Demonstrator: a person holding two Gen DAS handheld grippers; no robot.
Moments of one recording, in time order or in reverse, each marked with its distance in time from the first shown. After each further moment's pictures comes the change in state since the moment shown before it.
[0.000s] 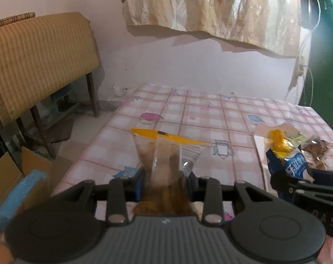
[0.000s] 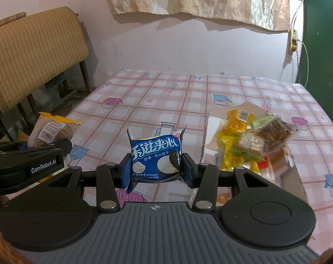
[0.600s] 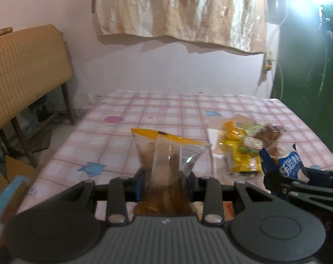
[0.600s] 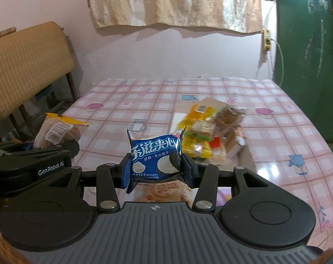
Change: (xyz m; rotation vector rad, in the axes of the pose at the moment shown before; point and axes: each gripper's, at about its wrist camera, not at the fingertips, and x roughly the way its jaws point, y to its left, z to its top) left arm -0.043 -0.061 -0.020 0.074 -0.027 -0.117; right arm -0.075 -0.049 -0.024 0.060 -0.056 -0.076
